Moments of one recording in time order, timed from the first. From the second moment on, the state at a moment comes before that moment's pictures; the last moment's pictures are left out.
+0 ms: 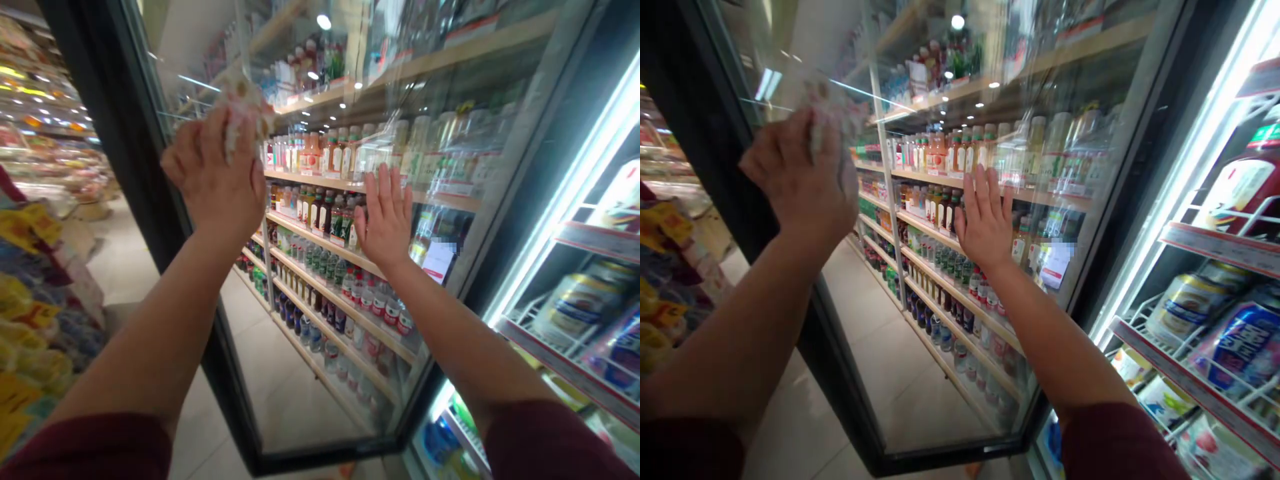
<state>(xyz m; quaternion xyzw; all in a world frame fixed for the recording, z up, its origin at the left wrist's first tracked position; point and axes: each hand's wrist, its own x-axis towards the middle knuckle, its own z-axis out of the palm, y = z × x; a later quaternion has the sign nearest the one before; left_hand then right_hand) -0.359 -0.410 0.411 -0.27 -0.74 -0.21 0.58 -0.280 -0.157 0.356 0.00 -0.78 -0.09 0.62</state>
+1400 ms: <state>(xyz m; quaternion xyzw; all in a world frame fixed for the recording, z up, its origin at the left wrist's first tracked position) -0.380 -0.421 0.320 -0.31 -0.74 -0.20 0.56 -0.276 -0.161 0.356 -0.01 -0.81 -0.07 0.58</state>
